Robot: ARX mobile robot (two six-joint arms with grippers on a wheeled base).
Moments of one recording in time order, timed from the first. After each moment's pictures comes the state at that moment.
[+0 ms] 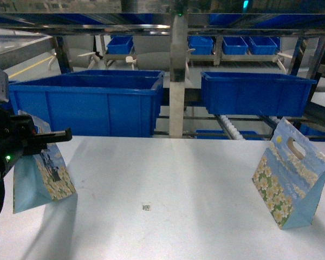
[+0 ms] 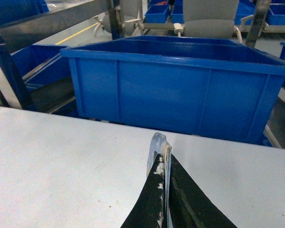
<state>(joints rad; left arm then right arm) -0.13 2.05 0.60 1.29 -0.39 -0.04 0.39 0.18 0.12 -0.15 0.38 -0.07</state>
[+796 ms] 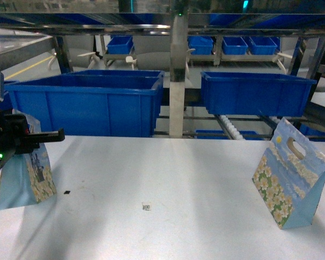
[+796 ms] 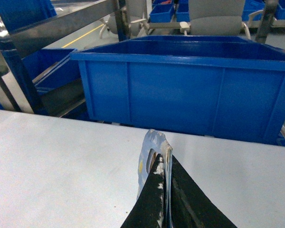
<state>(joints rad) -0.09 2.06 0.62 1.29 -0.36 0.01 0.39 0.18 0.12 -0.15 0.38 -0.07</state>
